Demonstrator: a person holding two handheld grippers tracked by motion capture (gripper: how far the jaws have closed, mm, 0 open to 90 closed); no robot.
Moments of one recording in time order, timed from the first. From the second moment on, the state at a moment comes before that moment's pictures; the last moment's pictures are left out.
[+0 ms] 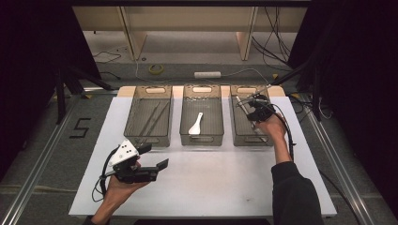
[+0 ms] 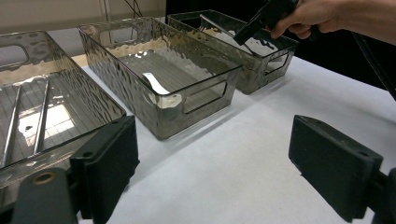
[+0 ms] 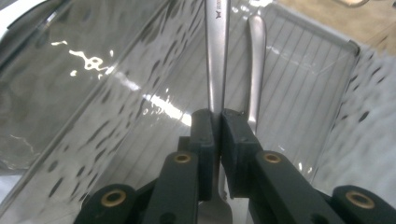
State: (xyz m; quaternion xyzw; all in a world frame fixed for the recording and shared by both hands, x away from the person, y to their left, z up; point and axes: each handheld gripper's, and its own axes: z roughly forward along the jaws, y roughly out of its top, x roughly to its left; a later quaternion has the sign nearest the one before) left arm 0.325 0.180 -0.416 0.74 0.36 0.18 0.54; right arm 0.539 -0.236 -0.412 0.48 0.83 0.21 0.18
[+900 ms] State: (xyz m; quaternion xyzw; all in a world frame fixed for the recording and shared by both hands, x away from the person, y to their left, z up) left arm 0.325 0.180 -0.417 0.74 0.36 0.18 0.54; right arm 0.524 -0.236 -0.403 0.48 0.83 0.26 0.14
